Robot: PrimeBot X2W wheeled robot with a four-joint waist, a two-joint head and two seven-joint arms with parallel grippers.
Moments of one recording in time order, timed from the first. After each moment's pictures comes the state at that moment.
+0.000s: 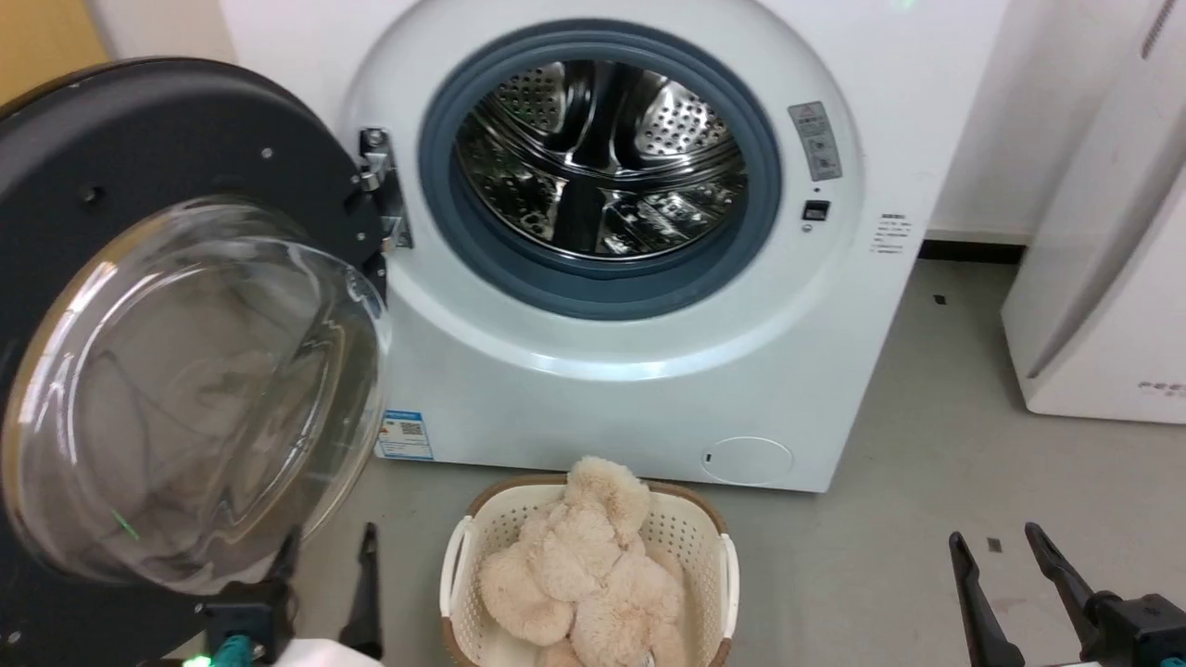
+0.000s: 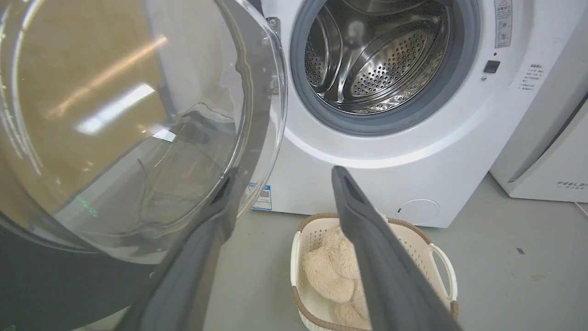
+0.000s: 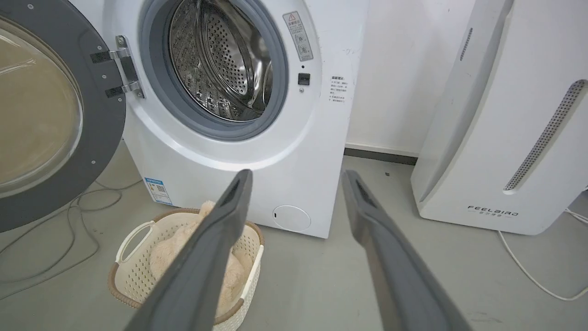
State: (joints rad) left arm 0.10 0.29 -0.19 0.00 -0.31 0.21 -0.07; right arm 0.20 -0.05 -0.10 -0.13 0.05 0.13 -0.01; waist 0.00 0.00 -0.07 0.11
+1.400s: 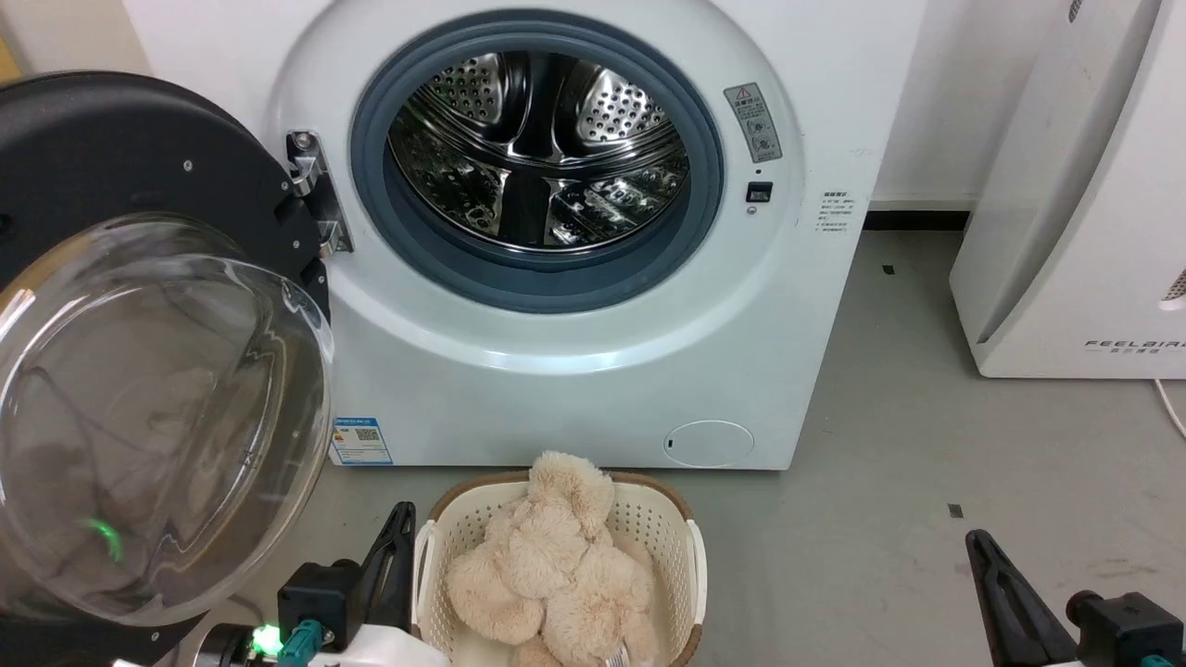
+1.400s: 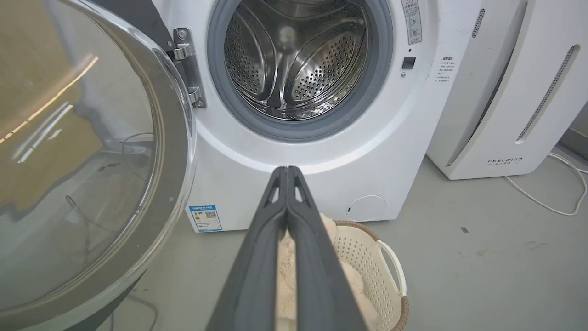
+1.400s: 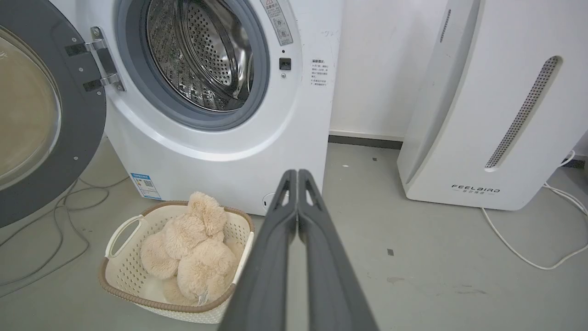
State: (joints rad) left arm 0.03 0.22 -0.27 0.06 -0.25 0.16 -0.11; right arm 0.19 -0.05 -0.08 -0.11 0.05 0.13 -0.01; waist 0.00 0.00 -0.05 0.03
